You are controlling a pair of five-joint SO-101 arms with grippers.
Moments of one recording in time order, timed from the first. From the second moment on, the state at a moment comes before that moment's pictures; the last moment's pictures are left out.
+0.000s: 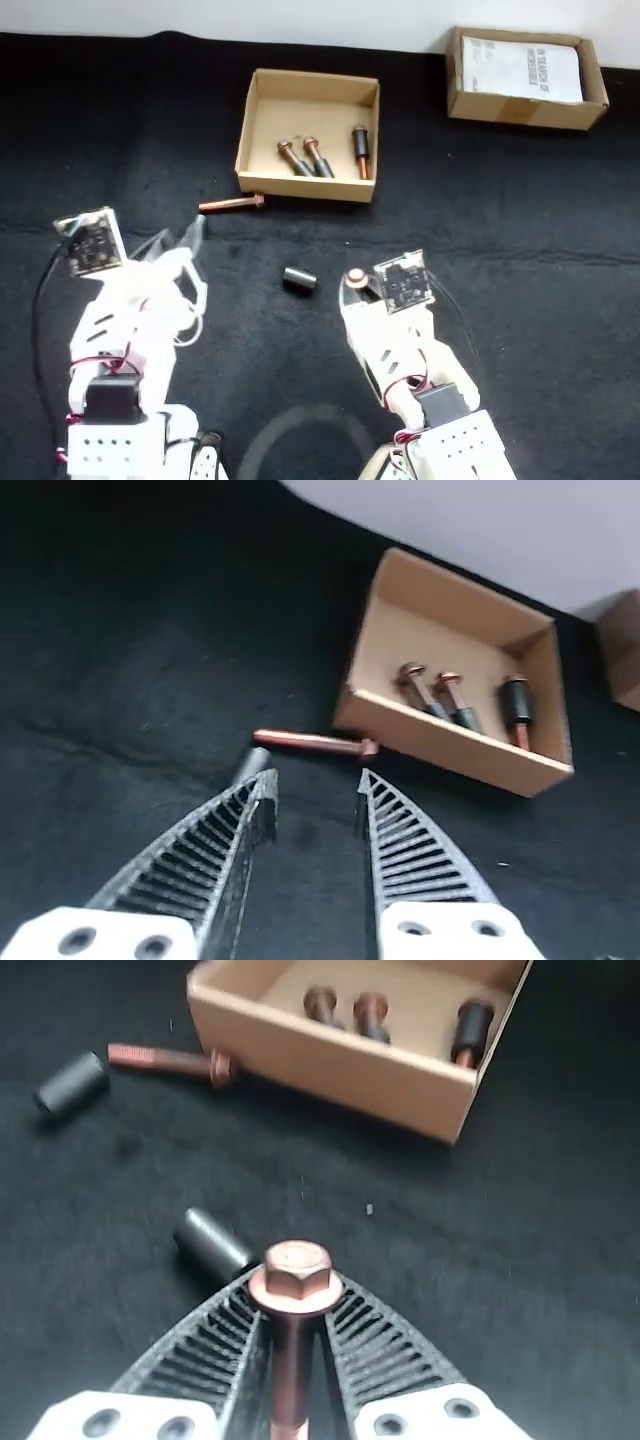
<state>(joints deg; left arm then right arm) -7.1 -87.4 77.2 45.0 19.5 -27.3 -83.9 95.8 25.5 1.5</state>
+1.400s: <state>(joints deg) -18.9 -87.4 95.5 42.7 23.0 -35.8 -15.5 26.3 62.2 2.6</state>
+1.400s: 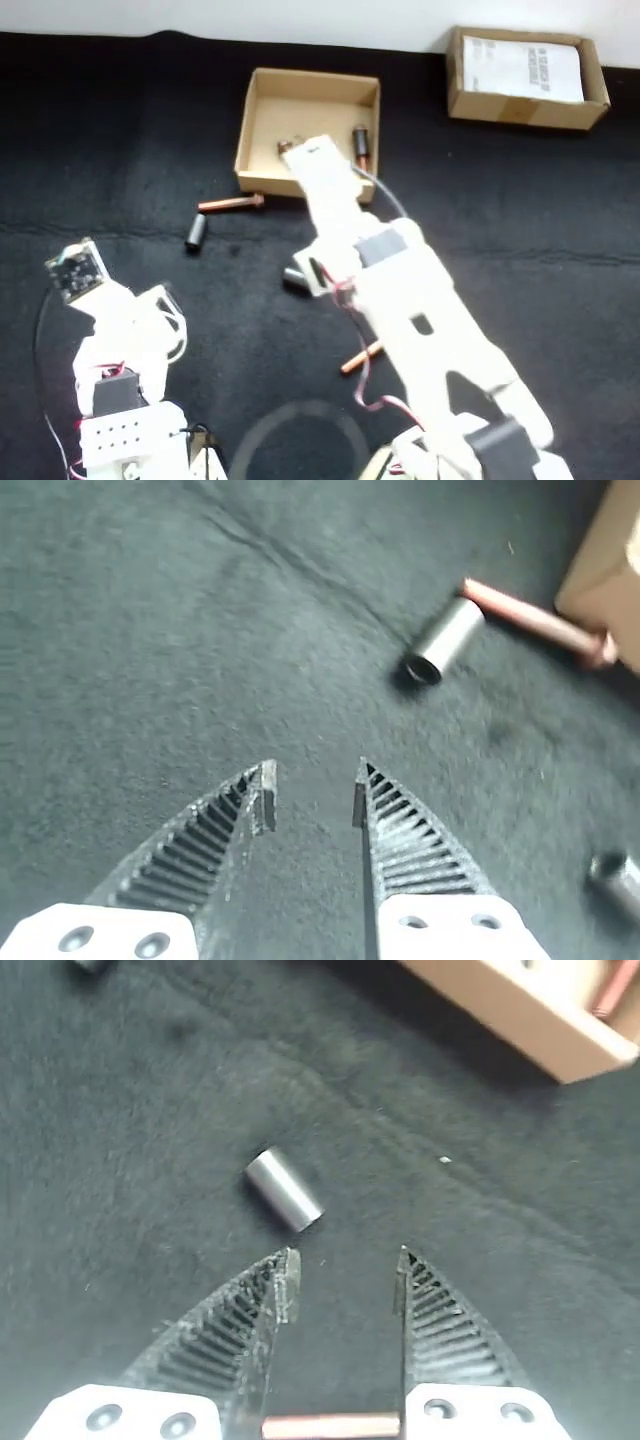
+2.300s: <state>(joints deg) -19.9 -90.2 96.0 37.7 23.7 -41.1 21.6 -0.2 72.0 20.7</state>
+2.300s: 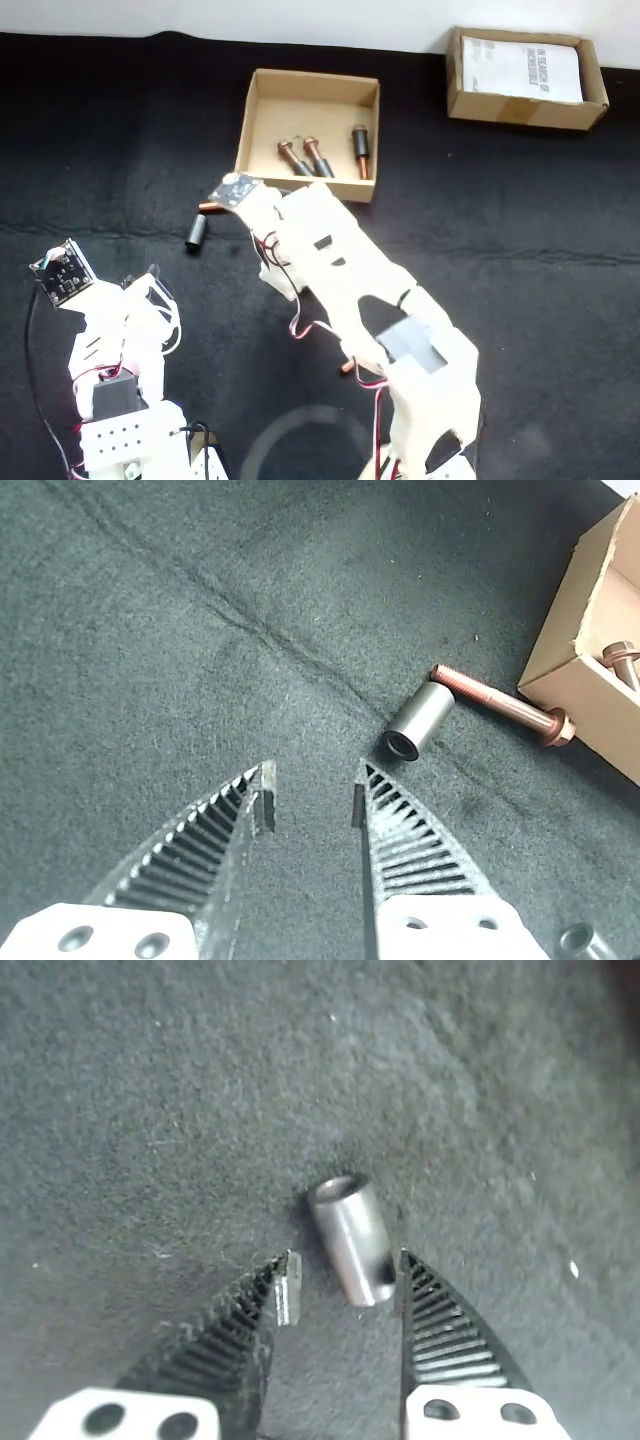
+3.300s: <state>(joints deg) -21.4 -90.8 96.0 37.7 24.0 -29.1 3.6 -9.3 85.4 16.0</state>
